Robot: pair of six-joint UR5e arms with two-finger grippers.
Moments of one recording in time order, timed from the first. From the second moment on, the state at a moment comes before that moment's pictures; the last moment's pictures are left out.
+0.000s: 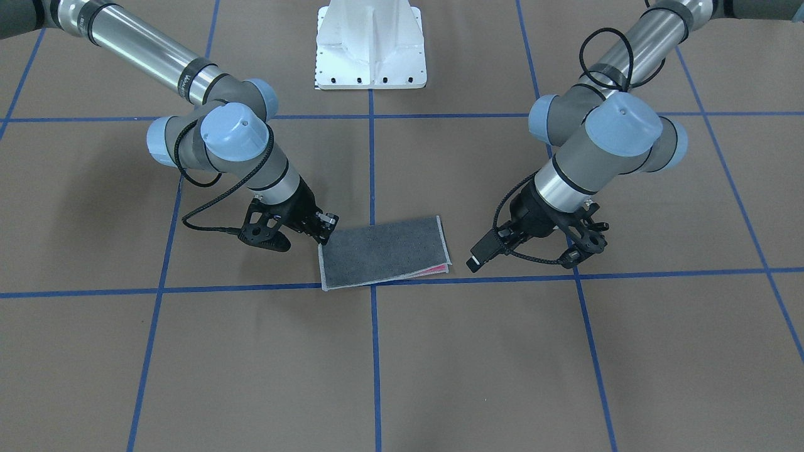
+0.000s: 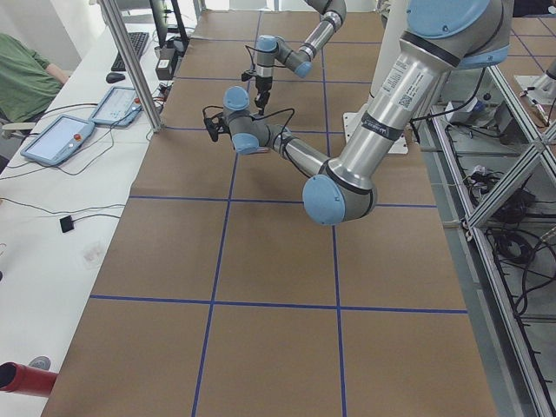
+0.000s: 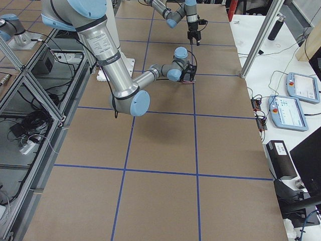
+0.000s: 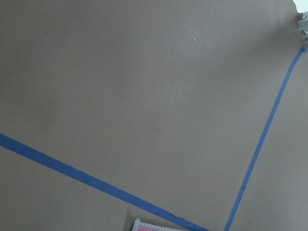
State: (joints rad) left arm -0.83 -2.15 -1.43 -2.29 -2.11 -1.74; right arm 0.62 -0.96 1.42 -1.01 1.99 1.60
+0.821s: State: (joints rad) left arm -0.84 -2.15 -1.43 -2.29 -2.10 -1.74; right arm 0.52 -1.00 1.60 -1.02 2.11 1.61
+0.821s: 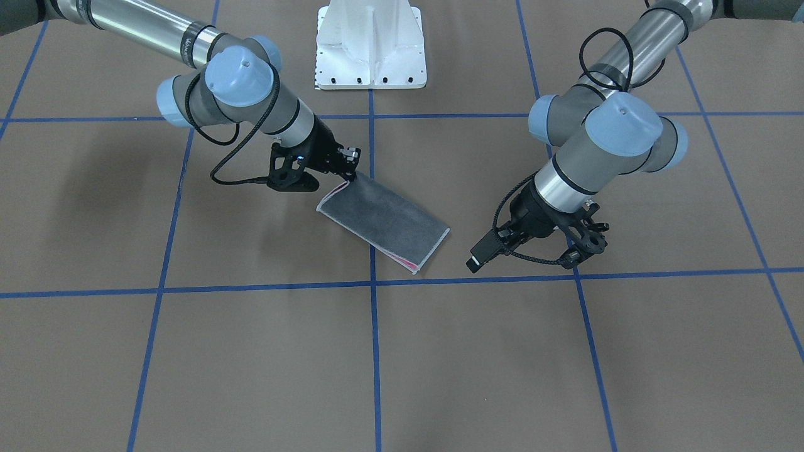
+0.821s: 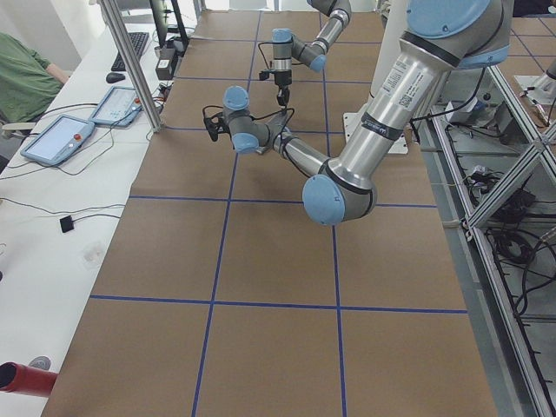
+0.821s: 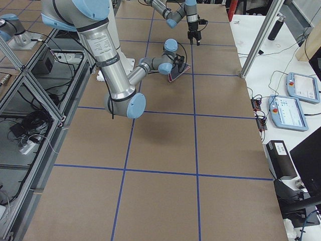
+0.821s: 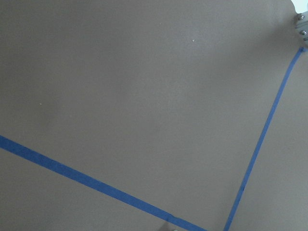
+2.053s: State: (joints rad) left arm -0.84 -2.14 -1.42 -2.30 -2.10 -1.72; right arm 0.39 -0.85 1.54 -1.01 2.10 1.70
